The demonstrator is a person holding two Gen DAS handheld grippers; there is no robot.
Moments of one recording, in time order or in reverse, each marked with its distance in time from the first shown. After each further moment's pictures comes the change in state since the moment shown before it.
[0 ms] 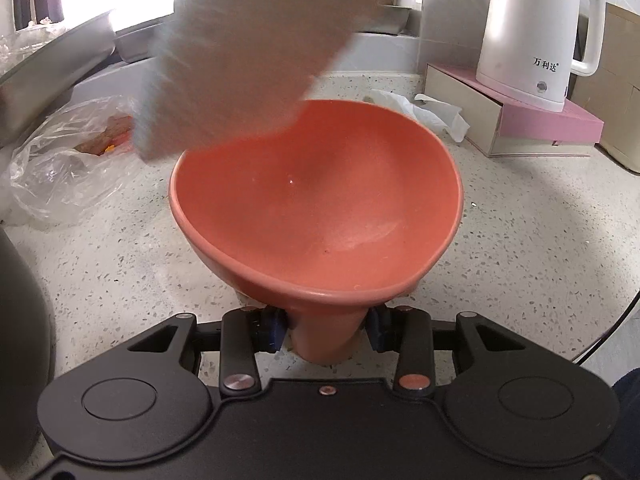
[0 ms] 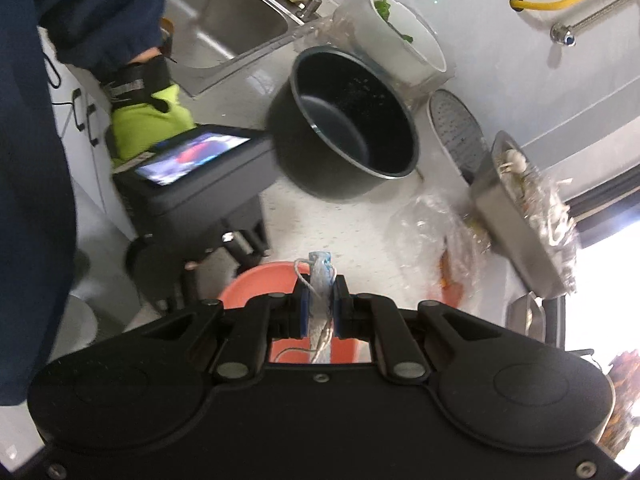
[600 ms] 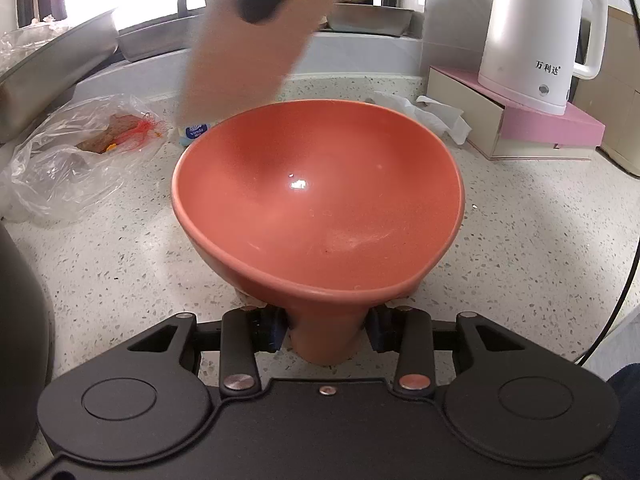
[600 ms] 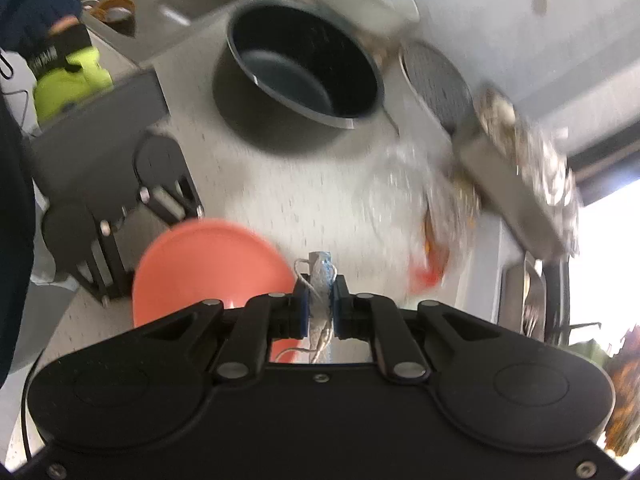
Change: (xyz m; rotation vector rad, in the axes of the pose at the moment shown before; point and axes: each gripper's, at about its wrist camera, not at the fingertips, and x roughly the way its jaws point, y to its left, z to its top) left arm 0.000 0.002 0.000 -0.005 -0.001 -0.001; right arm 0.046 -0.051 -0.046 0.105 0.126 0.023
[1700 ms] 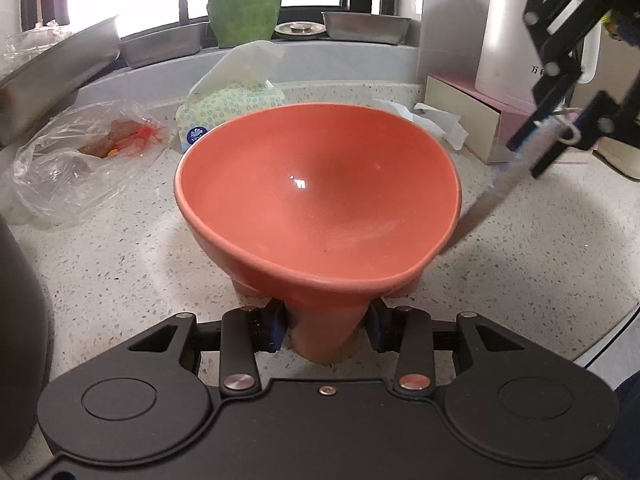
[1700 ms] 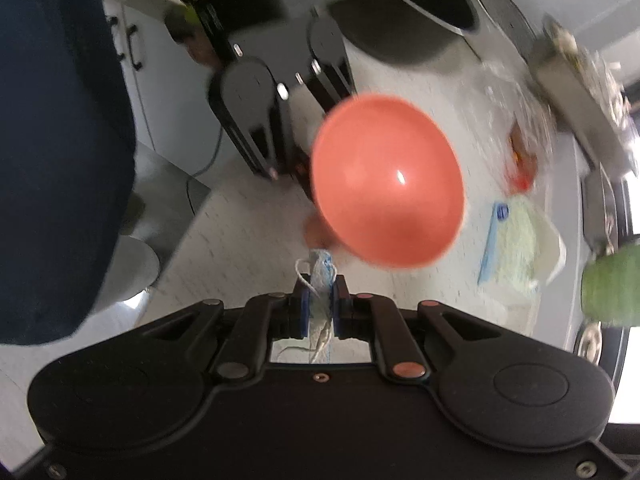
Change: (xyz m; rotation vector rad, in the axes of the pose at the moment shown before) left arm -0.002 0.001 -0.008 -0.002 -0.049 -0.002; right arm -0.038 0.103 -0.043 -0.029 0.105 0.150
